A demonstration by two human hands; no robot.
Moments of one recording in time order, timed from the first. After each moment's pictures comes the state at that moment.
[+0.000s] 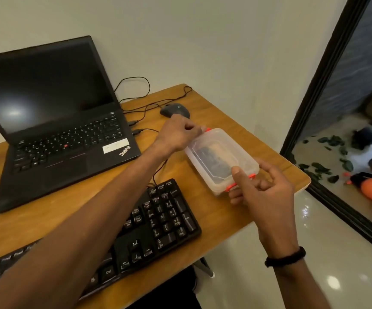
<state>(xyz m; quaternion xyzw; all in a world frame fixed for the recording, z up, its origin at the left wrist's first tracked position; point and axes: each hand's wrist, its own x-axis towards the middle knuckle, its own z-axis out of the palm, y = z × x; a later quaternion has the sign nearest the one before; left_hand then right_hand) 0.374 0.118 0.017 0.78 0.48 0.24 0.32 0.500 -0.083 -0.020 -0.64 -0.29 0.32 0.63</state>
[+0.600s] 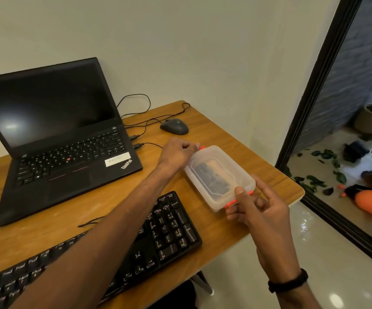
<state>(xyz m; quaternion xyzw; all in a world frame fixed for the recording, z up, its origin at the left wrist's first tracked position) 0.375 0.110 0.000 0.72 0.51 0.29 0.36 0.496 -0.096 -0.025 -0.59 -0.27 0.39 0.65</state>
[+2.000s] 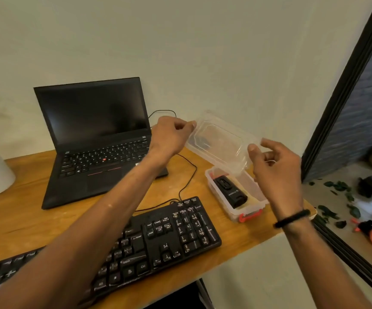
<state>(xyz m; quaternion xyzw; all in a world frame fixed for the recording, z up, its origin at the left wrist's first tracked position) 0.301 0.078 0.096 0.69 0.51 0.44 0.29 0.496 -0.042 0.058 -0.65 -0.43 0.14 0.60</state>
